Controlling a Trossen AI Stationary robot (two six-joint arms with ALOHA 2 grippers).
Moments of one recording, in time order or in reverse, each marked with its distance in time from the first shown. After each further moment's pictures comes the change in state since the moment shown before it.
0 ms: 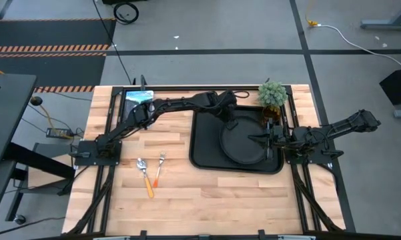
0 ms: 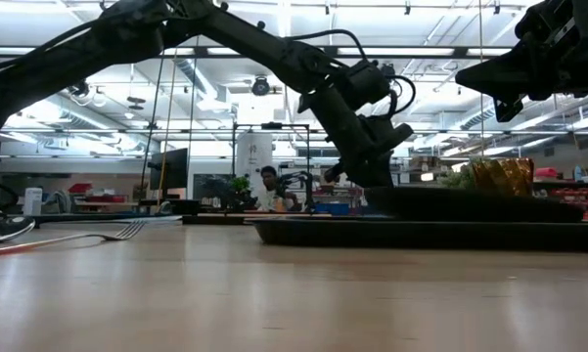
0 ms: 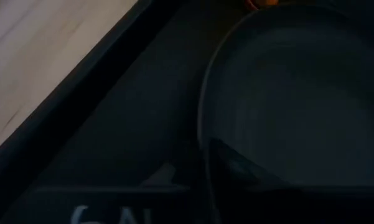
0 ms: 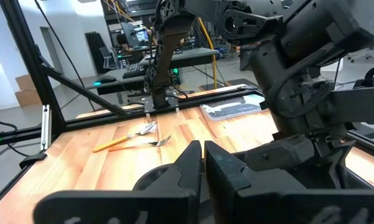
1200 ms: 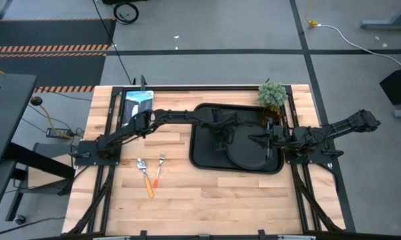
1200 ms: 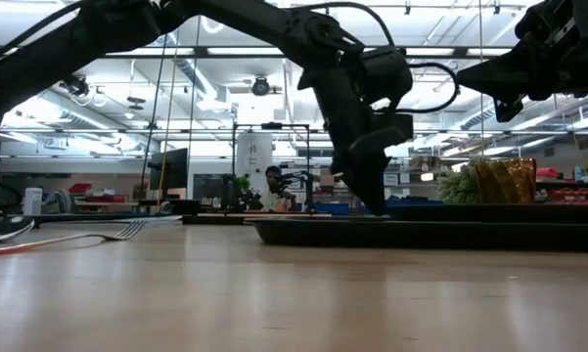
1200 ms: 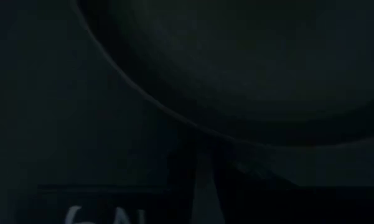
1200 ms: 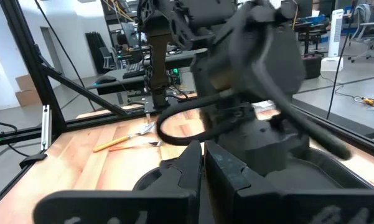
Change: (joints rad) left arm -0.143 -0.014 0.000 -0.280 -0.048 0.335; right arm 0.000 0.000 0.000 0.000 0.000 0.000
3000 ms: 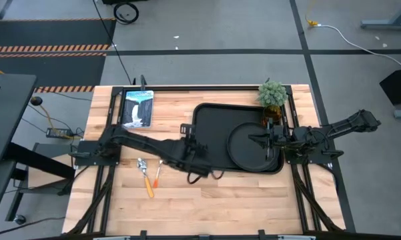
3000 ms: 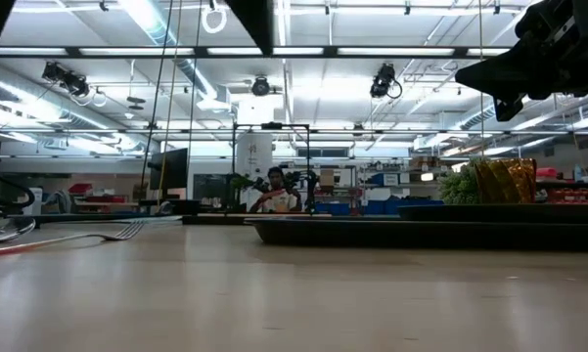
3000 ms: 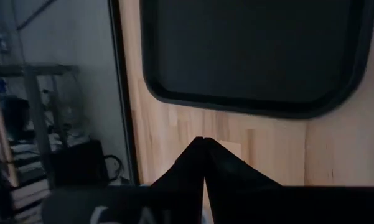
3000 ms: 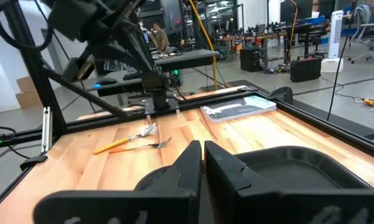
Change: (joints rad) left arm -0.455 -0.387 -0.022 -0.716 -0.721 -0.215; right arm 0.000 0.000 0.000 0.007 0.000 0.000
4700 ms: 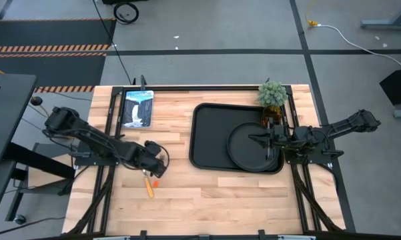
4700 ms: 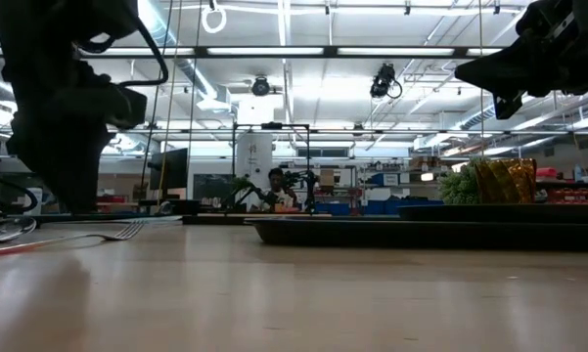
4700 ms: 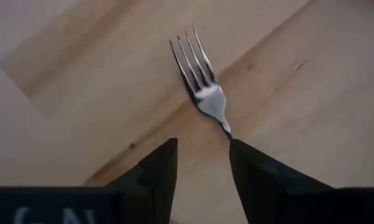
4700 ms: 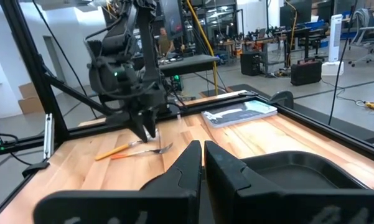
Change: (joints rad) left arm -0.061 -0.684 -1.435 0.905 0.461 -1.106; right arm 0.000 0.000 0.000 0.023 0.000 0.000
